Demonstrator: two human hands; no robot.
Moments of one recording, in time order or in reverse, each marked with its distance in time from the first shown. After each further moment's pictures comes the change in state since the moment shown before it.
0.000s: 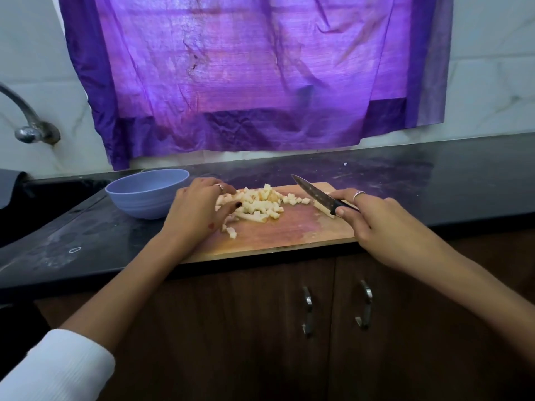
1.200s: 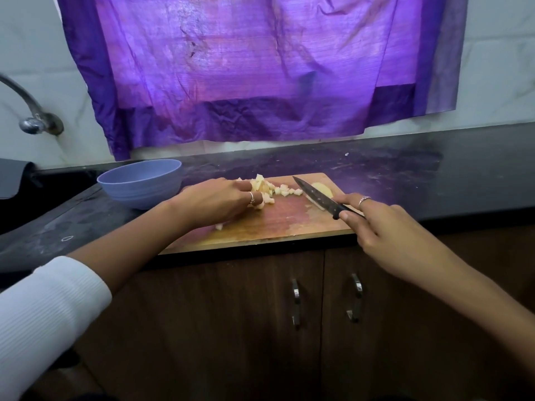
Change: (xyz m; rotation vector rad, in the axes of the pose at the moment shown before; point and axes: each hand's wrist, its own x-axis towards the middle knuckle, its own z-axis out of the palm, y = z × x) left_hand 0.030 0.019 0.010 0.259 -0.331 0.594; right_hand -0.013 0.030 0.002 0.069 -0.014 -0.046
